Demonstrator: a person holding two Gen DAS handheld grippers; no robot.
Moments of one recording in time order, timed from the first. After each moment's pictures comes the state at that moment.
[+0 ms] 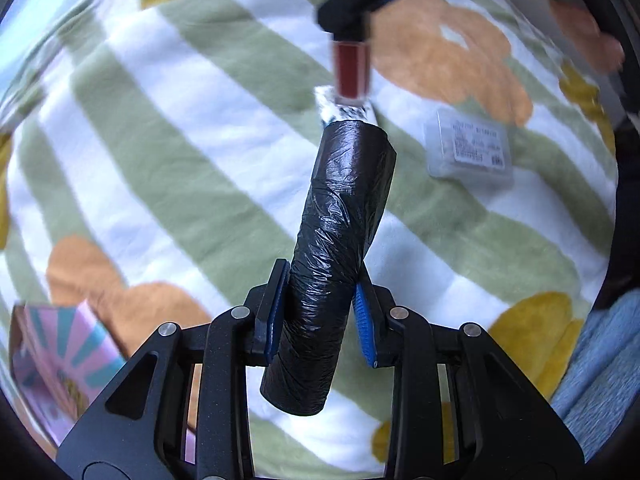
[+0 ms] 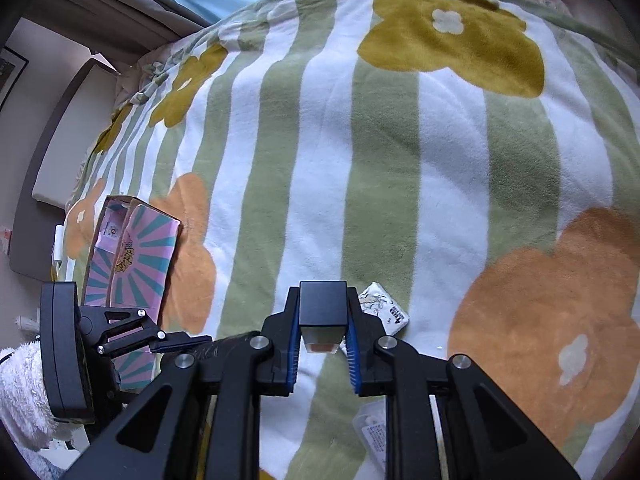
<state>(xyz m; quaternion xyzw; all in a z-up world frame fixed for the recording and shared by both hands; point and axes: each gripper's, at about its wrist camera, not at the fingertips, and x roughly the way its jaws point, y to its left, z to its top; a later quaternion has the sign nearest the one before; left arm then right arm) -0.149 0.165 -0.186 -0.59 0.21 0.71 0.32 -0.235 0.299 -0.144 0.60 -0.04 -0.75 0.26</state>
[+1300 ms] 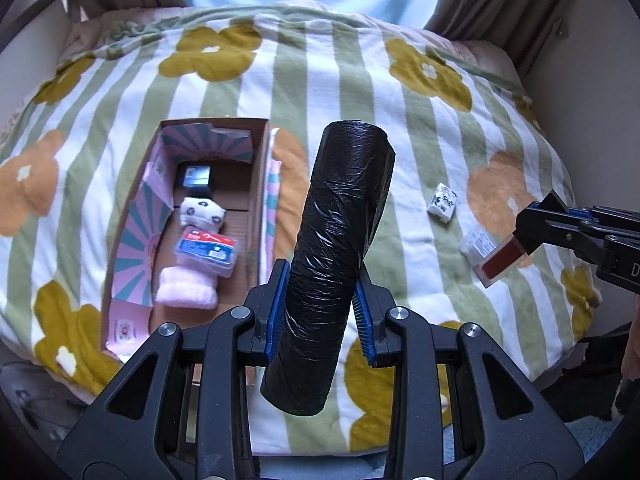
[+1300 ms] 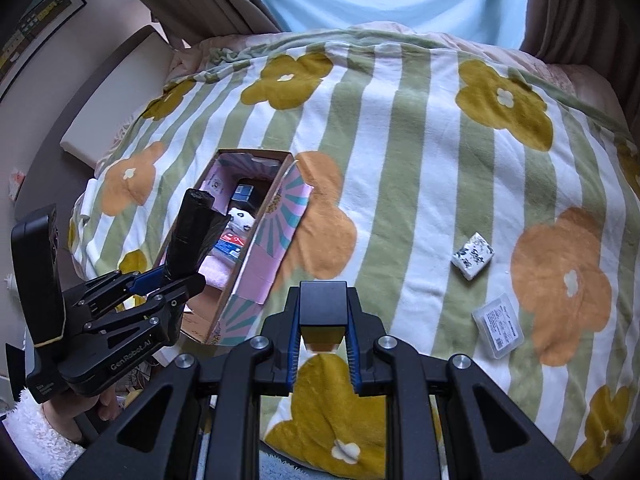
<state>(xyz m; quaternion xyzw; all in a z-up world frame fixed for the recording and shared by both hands) 0.001 -0.017 -0.048 -0.53 -0.05 0.84 0.05 -0.064 0.143 -0.008 0.56 0.03 -0.79 0.27</state>
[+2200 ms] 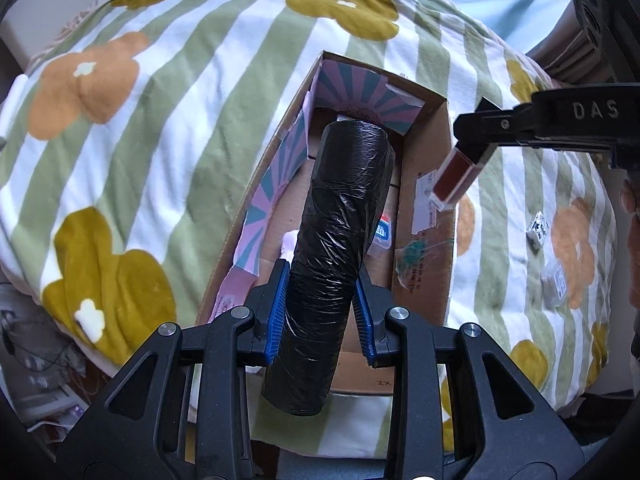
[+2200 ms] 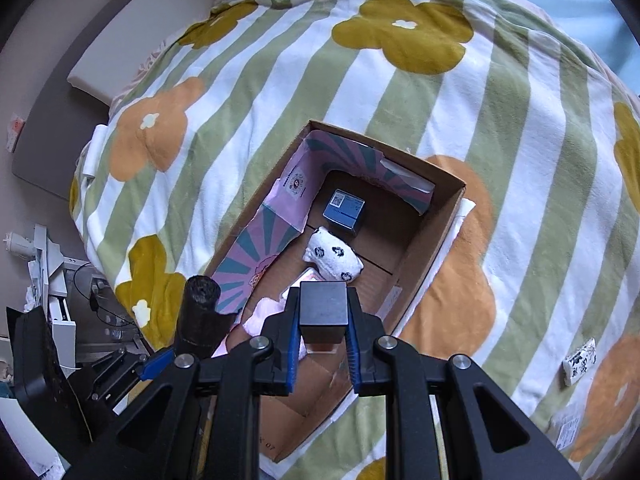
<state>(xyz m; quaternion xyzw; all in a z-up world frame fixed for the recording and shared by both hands) 0.003 -0.171 -0.121 -0.57 -0.13 0.81 -0.06 -0.144 -0.080 -0.115 0.62 0.11 -0.70 0.34</state>
